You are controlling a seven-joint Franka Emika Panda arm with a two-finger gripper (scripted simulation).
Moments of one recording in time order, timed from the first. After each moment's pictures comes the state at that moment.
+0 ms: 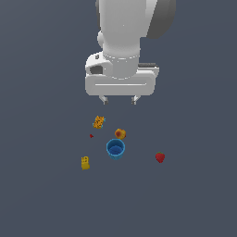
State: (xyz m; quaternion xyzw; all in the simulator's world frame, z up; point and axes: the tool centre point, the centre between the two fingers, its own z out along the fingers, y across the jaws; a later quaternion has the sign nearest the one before) arm 0.005 0.004 0.324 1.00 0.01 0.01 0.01
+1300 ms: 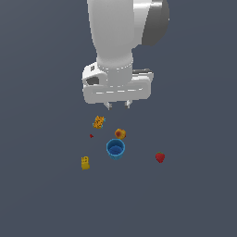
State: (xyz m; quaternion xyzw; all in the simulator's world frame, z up) arm 0.010 0.000 0.305 1.00 0.03 0.01 -0.03
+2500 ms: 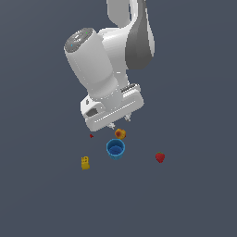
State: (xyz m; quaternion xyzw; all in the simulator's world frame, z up) arm 0.037 0.008 0.245 0.97 0.19 0.05 -0.15
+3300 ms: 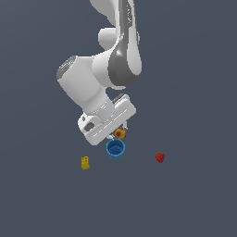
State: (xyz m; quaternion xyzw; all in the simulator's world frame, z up) arm 0.055 0.002 0.205 0.93 0.26 0.12 -0.21
